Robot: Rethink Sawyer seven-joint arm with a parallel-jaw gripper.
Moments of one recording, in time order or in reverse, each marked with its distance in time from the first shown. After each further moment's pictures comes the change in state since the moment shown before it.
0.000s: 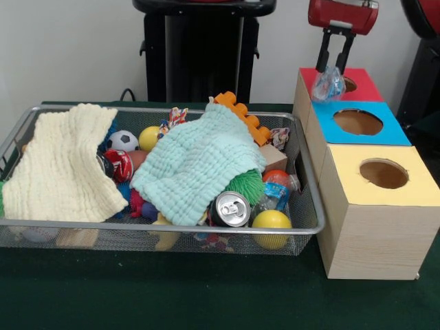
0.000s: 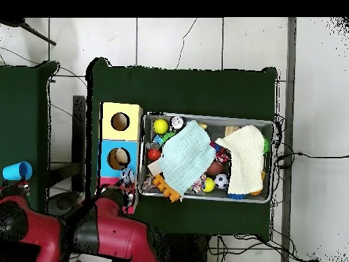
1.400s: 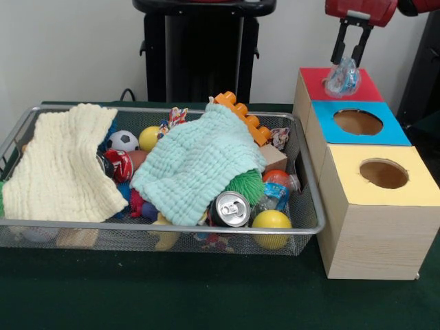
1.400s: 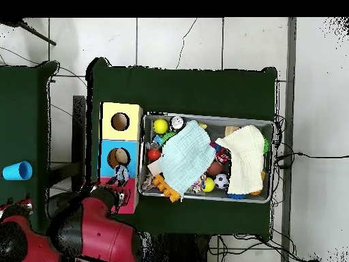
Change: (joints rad) arm 0.150 0.051 -0.129 -0.070 0.133 0.063 0.000
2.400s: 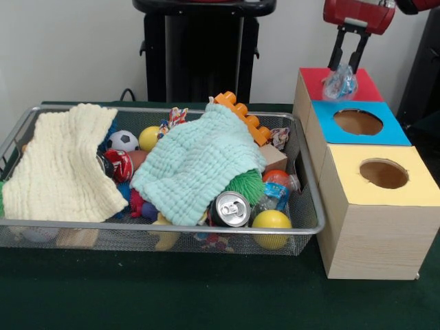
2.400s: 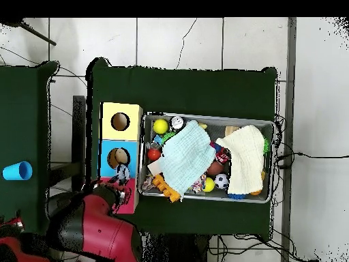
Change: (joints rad) arm 0.007 0.032 -0.003 -0.010 0.029 0.000 0.000
